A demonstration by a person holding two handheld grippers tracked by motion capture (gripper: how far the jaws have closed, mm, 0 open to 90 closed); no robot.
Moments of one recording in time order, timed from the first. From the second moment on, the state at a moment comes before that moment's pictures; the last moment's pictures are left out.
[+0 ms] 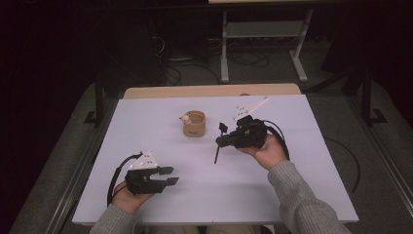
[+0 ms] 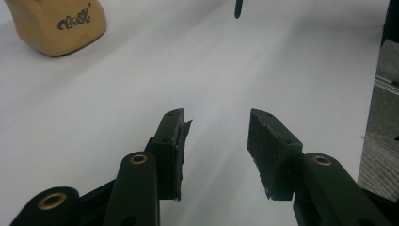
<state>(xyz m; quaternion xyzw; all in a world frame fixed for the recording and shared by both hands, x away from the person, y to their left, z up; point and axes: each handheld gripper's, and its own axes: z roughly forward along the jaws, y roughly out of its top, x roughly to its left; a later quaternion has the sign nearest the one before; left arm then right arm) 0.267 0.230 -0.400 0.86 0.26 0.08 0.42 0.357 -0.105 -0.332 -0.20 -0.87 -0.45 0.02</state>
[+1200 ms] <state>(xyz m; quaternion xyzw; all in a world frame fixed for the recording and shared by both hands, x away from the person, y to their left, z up) 0.270 0.238 -0.399 0.85 0.28 0.09 0.44 0.412 -0.082 -0.298 -0.23 -0.87 -0.44 0.02</state>
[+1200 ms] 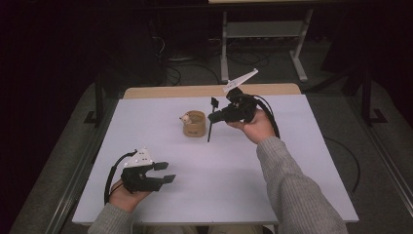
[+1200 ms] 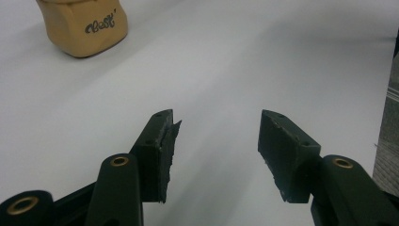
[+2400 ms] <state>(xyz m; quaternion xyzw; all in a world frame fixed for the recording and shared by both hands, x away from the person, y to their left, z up) 0.274 0.245 -0.399 0.85 0.29 0.10 0.43 0.476 -0.043 -0.263 -0.27 -0.85 -0.45 -0.02</state>
